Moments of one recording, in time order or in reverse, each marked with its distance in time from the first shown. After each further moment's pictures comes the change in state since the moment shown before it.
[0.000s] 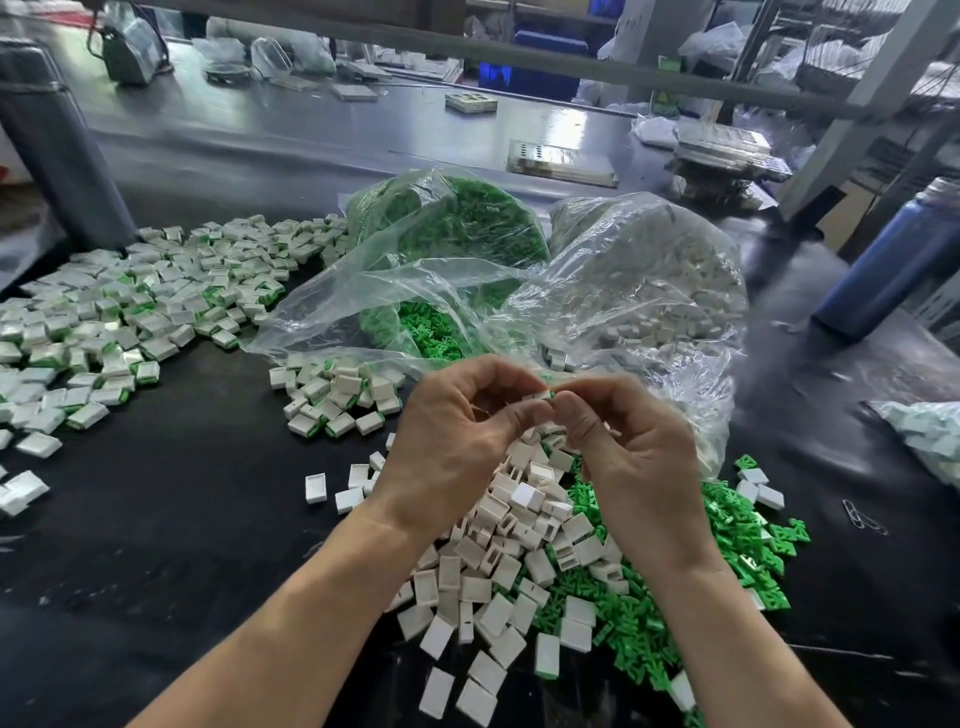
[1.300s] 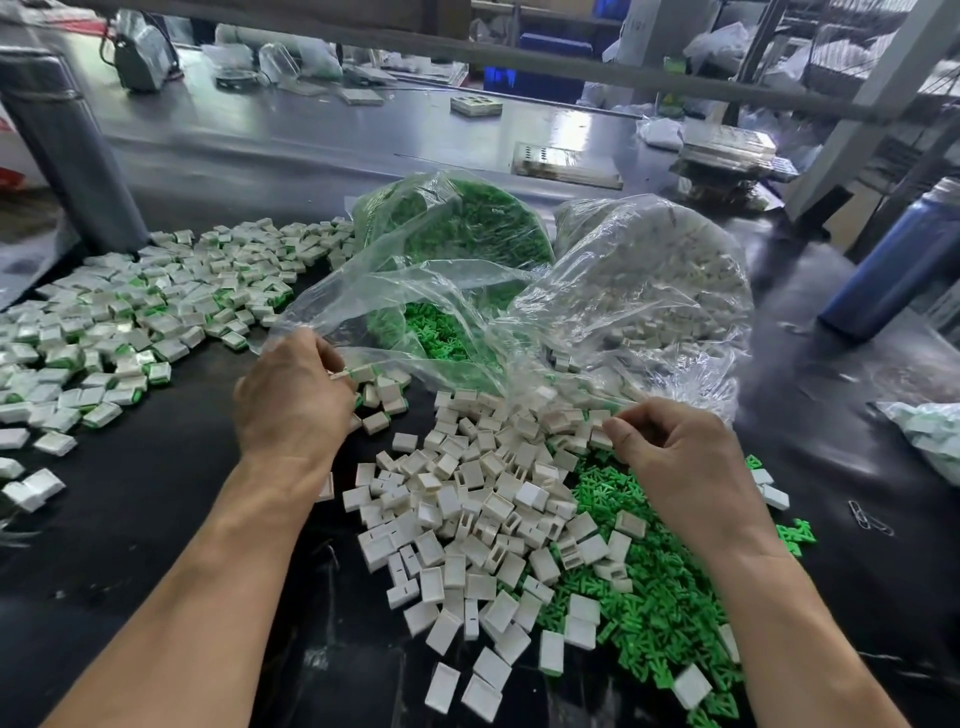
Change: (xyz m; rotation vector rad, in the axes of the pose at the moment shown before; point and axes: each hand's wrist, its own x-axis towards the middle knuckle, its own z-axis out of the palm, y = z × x) left_hand 0.022 -0.023 -0.095 0.945 0.522 -0.376; right_hand 0.011 0.025 -0.047 -0.535 -0.031 0.240
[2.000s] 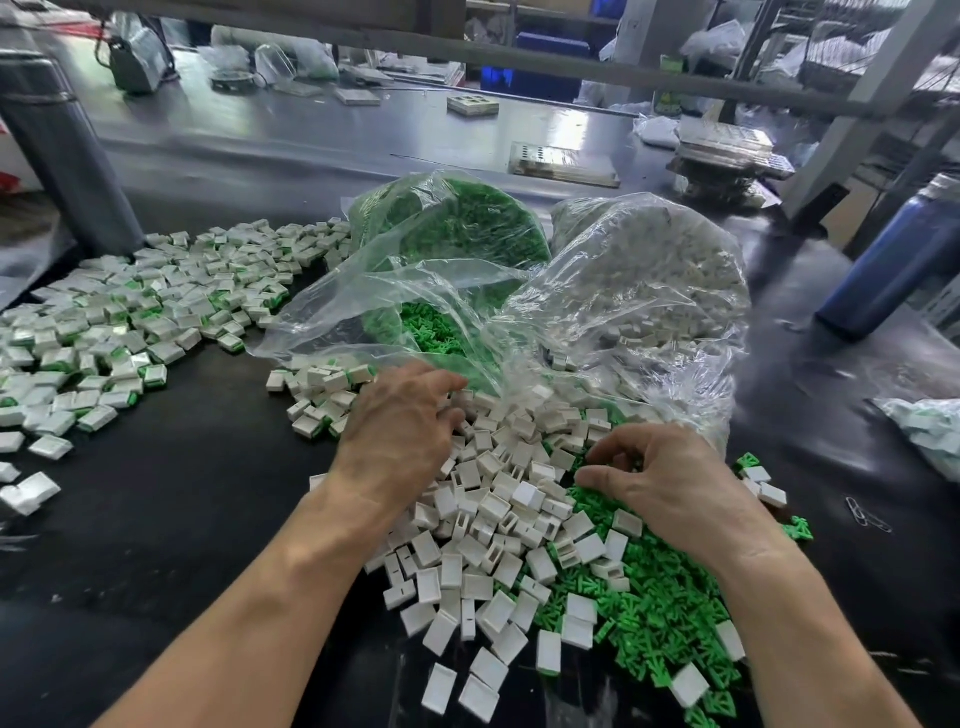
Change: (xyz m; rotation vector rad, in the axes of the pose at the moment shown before) left_hand -0.045 0.037 0.025 -0.057 -0.321 0.430; right_hand 0.001 -0.005 -0.006 -0.105 -0.325 0.122
